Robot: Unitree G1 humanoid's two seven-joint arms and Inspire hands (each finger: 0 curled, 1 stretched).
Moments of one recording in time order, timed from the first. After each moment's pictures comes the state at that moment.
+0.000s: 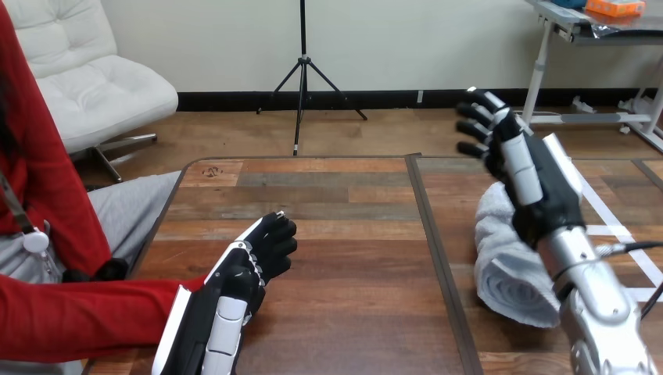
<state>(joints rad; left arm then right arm) 0.50 0.13 -0.21 -0.20 -0.15 -0.50 -0.12 -0.41 -0.28 -0.12 0.61 0.12 -0.35 0.21</state>
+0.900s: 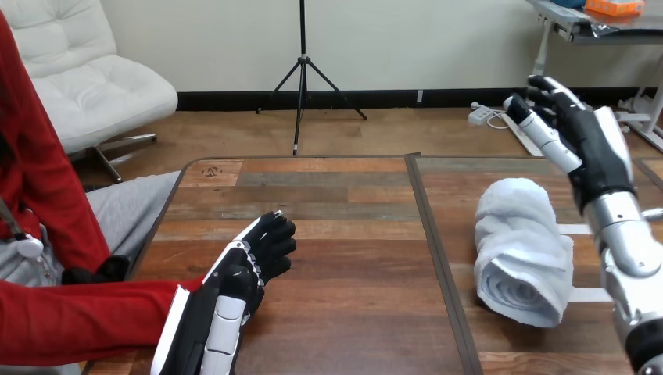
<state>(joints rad) 0.50 0.13 -0.21 -0.20 -0.15 -0.50 -0.11 -0.66 -0.43 -0.11 1.06 -0.10 -0.44 0.04</state>
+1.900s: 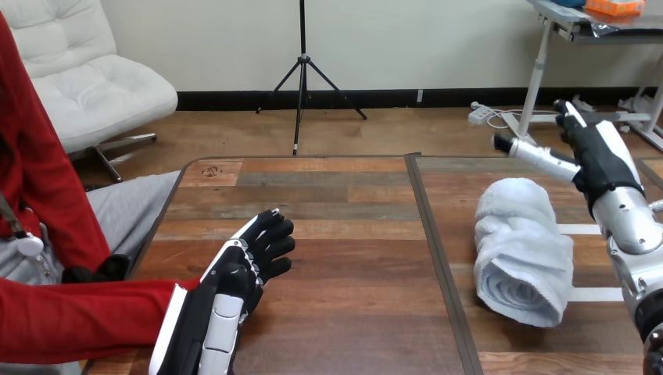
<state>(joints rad) 0.50 0.13 -0.21 -0.20 -0.15 -0.50 -0.11 -0.80 -0.48 -0.03 1.25 -0.22 -0.26 0.00</state>
